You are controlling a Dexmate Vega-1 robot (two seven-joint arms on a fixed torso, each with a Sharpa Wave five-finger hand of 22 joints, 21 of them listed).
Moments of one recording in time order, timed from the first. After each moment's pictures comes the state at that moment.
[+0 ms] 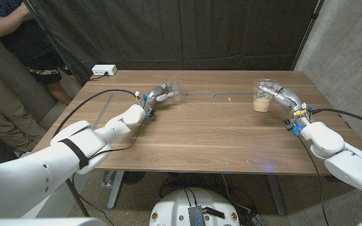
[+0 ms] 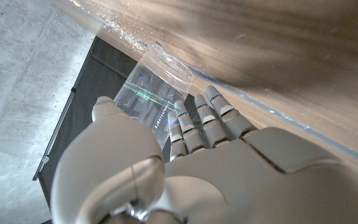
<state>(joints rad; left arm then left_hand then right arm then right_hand) 0.29 0.30 0.84 -0.36 -0.07 -0.72 0.11 0.81 0.10 -0.18 0.05 0.39 0.17 -0.11 0.47 0.32 0.33 -0.17 0.38 0.49 0.34 -0.04 0.25 0.26 0.36 -0.03 0.28 0.20 -1.29 -0.89 -0.10 -1.75 0.44 0.29 -0.14 0.68 0.07 0.14 -0.14 0.19 0.34 -0.09 0.41 0.33 0.37 -0.08 0.69 0.67 0.60 -0.06 0.25 0.50 0.48 -0.05 0.31 0.21</state>
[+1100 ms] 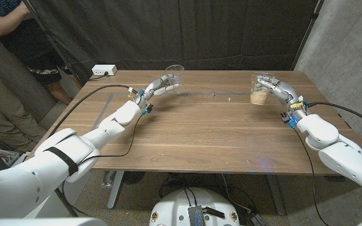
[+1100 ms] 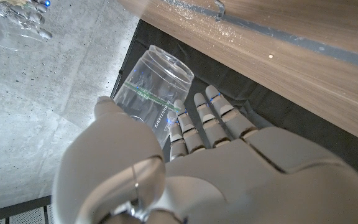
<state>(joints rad) 0.38 0.39 0.70 -0.57 -0.05 -0.85 -0.01 0.82 0.11 -0.19 0.06 0.37 0.18 -0.11 0.49 0.32 0.34 -0.17 0.39 0.50 0.36 -0.04 0.24 0.27 0.36 -0.03 0.28 0.20 -1.18 -0.87 -0.15 -1.71 0.48 0.29 -0.09 0.69 0.07 0.14 -0.14 0.19 0.34 -0.09 0.41 0.33 0.38 -0.09 0.69 0.67 0.60 -0.06 0.25 0.51 0.48 -0.05 0.31 0.22</state>
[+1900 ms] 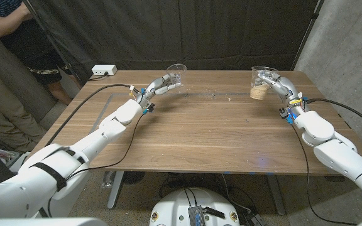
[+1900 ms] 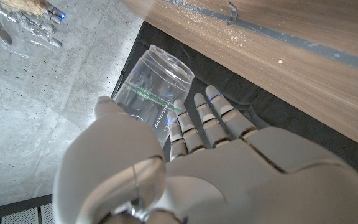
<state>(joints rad) 0.50 0.46 0.62 -0.90 -0.06 -0.64 -0.04 0.83 0.11 -0.19 0.06 0.35 0.19 -0.10 0.50 0.32 0.34 -0.17 0.40 0.51 0.36 -0.04 0.23 0.27 0.36 -0.02 0.28 0.20 -1.11 -0.82 -0.18 -1.63 0.43 0.37 -0.12 0.69 0.07 0.15 -0.15 0.19 0.34 -0.10 0.41 0.33 0.39 -0.10 0.68 0.66 0.61 -0.05 0.25 0.51 0.48 -0.05 0.31 0.22</state>
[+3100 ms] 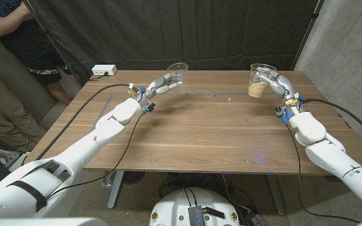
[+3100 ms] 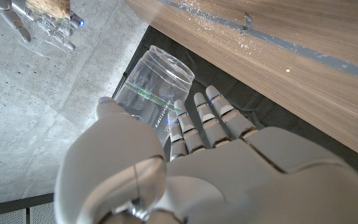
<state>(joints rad) 0.62 0.57 0.57 -1.25 -0.12 -0.40 -0.07 0.83 0.13 -0.19 0.06 0.33 0.19 -0.09 0.50 0.32 0.34 -0.16 0.41 0.51 0.37 -0.04 0.22 0.28 0.36 -0.01 0.28 0.20 -1.05 -0.76 -0.23 -1.54 0.38 0.47 -0.14 0.71 0.07 0.15 -0.15 0.19 0.35 -0.10 0.41 0.33 0.40 -0.11 0.68 0.66 0.63 -0.06 0.25 0.52 0.48 -0.05 0.30 0.21</state>
